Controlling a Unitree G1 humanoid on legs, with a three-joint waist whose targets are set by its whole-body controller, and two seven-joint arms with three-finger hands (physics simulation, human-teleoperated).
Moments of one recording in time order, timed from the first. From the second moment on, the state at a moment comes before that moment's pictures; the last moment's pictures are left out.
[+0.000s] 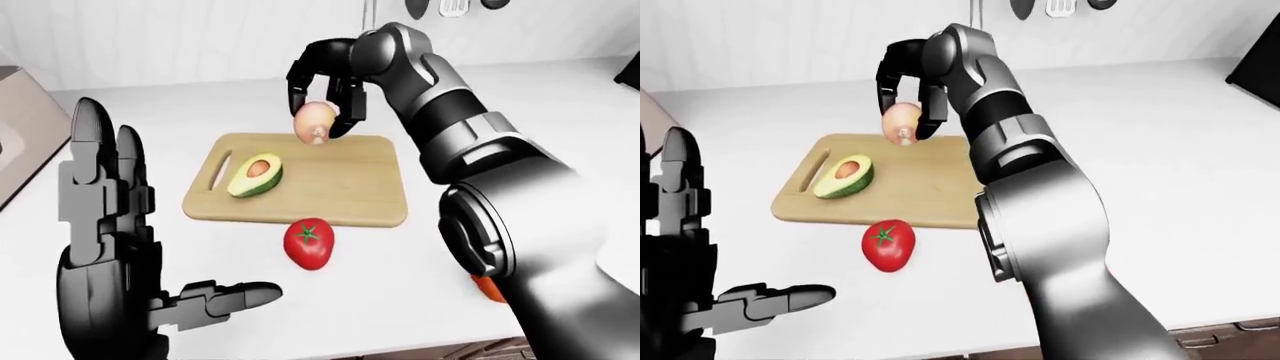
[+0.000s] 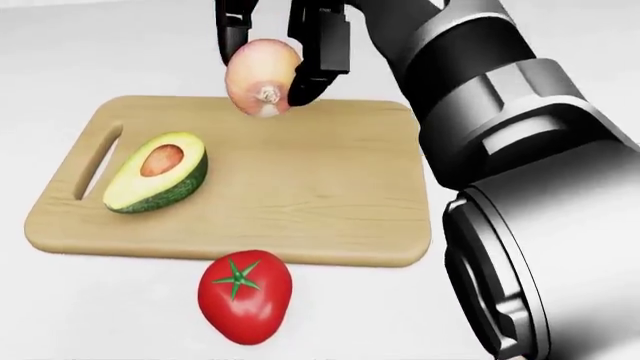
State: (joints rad) left arm 0.22 -0.11 0.10 -1.01 0.25 0.07 -0.16; right arm -1.70 -0.12 -0.02 1.40 -0.90 -0.14 0.68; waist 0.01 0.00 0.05
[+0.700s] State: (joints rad) left arm 0.21 -0.09 0.12 -1.01 0.22 0.07 -0.14; right arm -1.65 -0.04 -0.01 1.40 -0.90 -0.15 0.70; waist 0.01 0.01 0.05
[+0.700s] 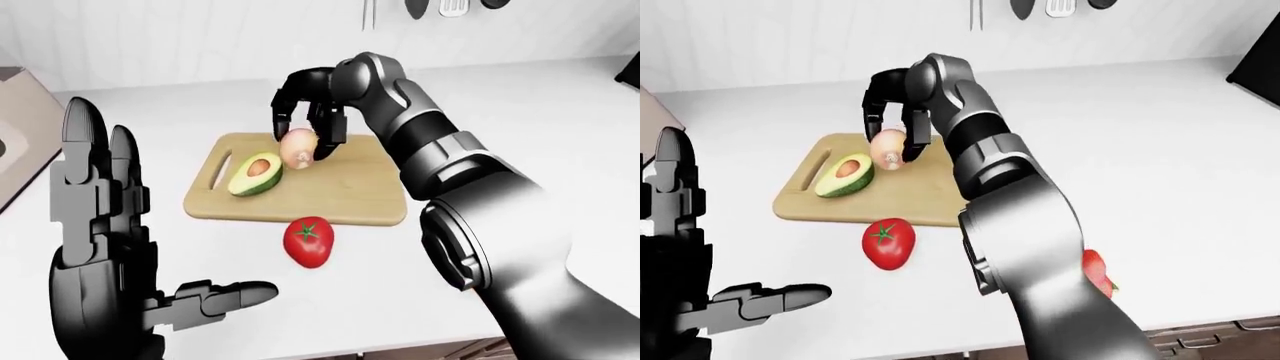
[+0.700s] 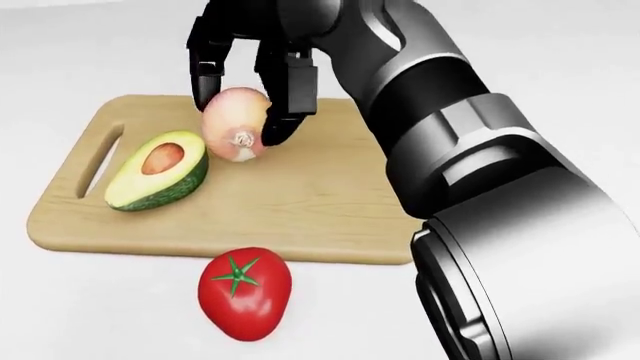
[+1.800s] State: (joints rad) left arm 0.23 -0.11 0.10 -1.01 0.25 0.06 -0.15; right arm -1.69 -0.43 -0.04 0.65 -0.96 -0.01 1.25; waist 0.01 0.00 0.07
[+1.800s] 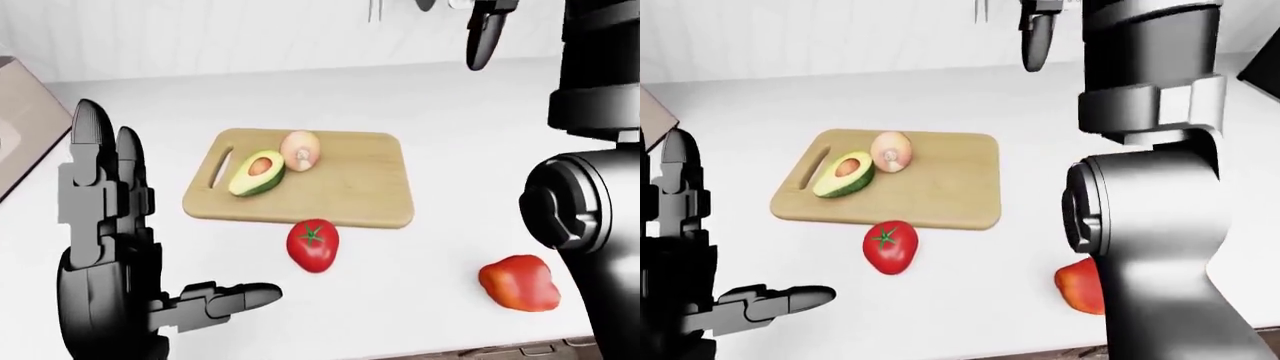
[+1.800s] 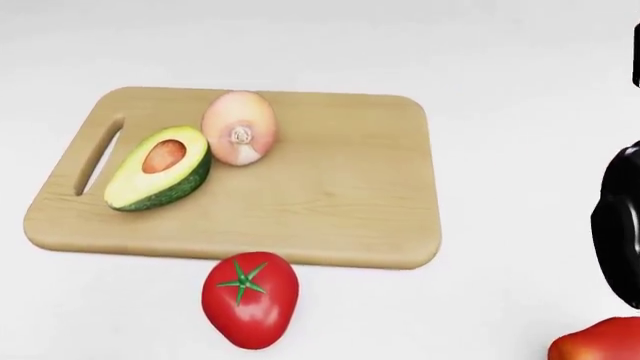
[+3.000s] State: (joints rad) left arm 0.24 -0.12 0.09 -1.01 0.27 0.03 -0.16; right arm -0.52 -1.13 -0.84 -1.02 -0.38 1.50 1.42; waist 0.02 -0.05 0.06
